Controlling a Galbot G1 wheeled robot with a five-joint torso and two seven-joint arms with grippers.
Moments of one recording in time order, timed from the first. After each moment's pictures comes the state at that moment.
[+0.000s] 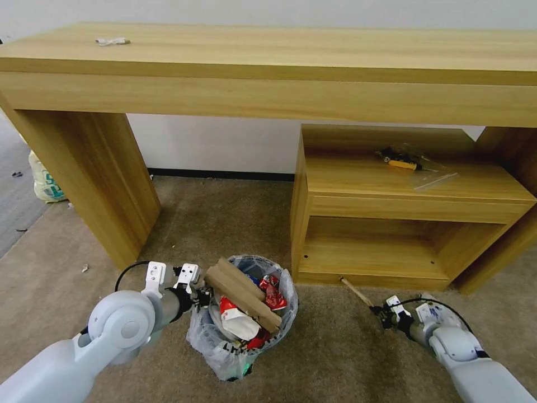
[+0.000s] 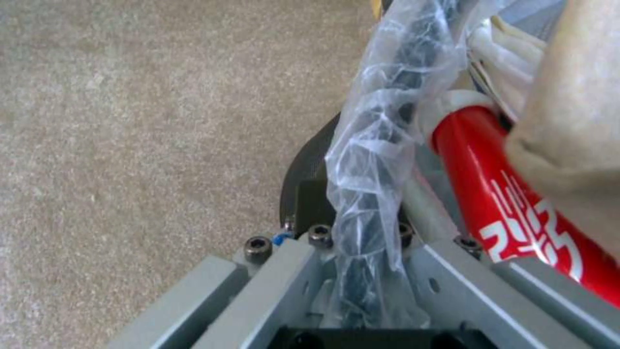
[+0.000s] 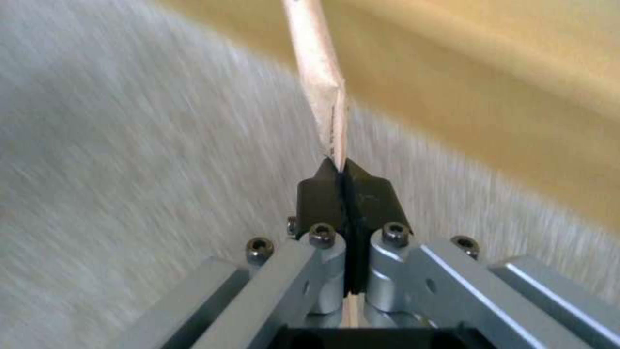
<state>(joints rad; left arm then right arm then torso) 1.13 -0.68 -0.16 -2.15 -1.34 0.74 -0.52 -1.15 0.95 0.38 1.29 0.27 -0.17 -0.46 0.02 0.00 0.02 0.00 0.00</state>
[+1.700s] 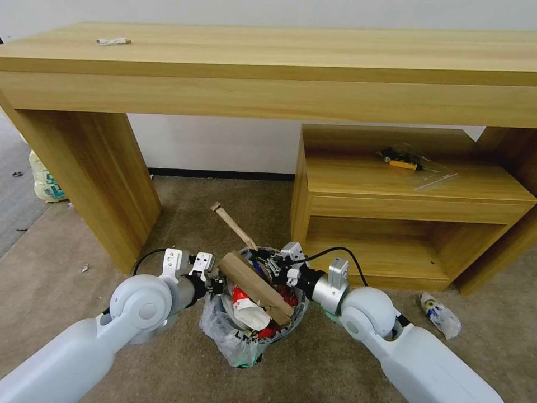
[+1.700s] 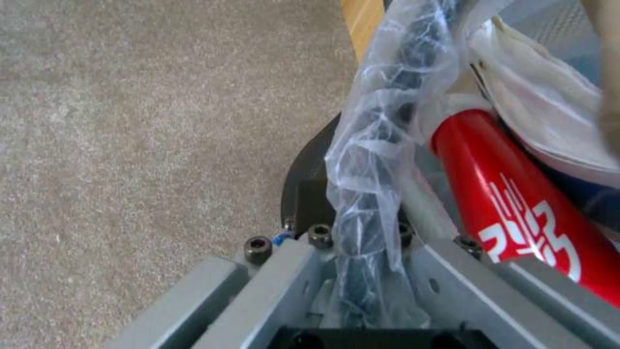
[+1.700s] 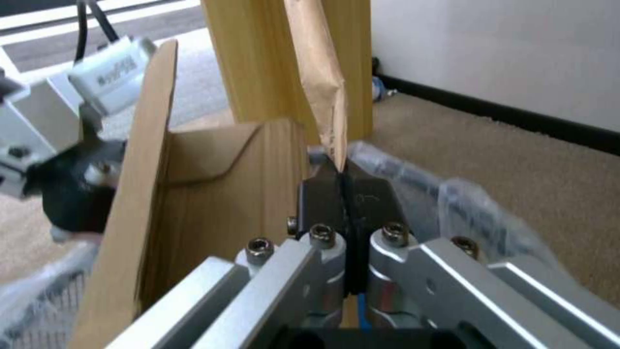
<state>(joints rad) 0.94 -0.70 -0.02 -2.10 -1.41 0.74 -0.56 -1.00 1.01 -0.05 1.92 0.57 -0.23 -0.24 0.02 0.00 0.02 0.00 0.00</state>
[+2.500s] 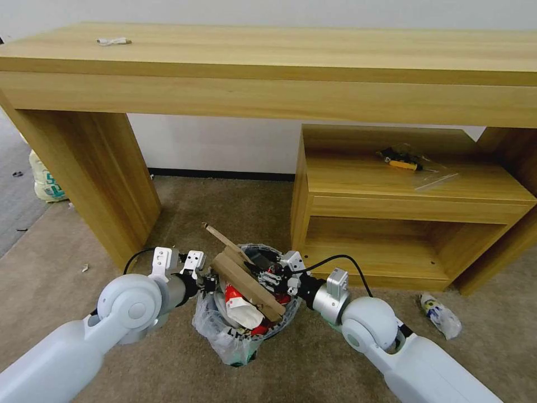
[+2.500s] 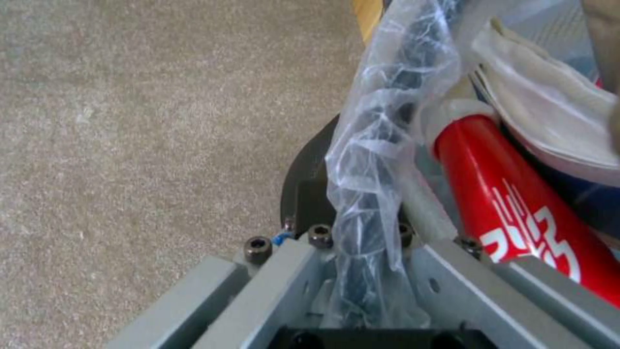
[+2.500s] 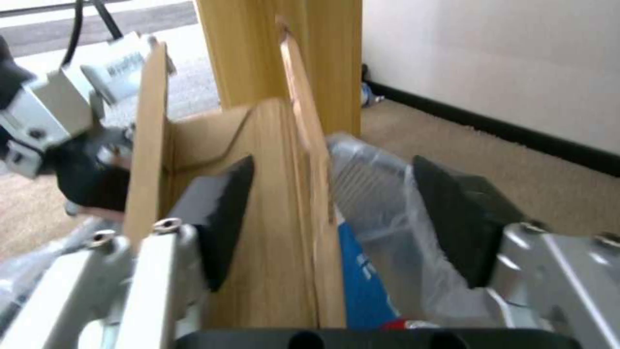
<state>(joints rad) 0.98 -0.69 -0.07 -2.10 -1.39 0.74 -0.53 -1.03 0.98 -0.04 1.99 0.53 -0.22 -0.18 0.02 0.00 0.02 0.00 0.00</state>
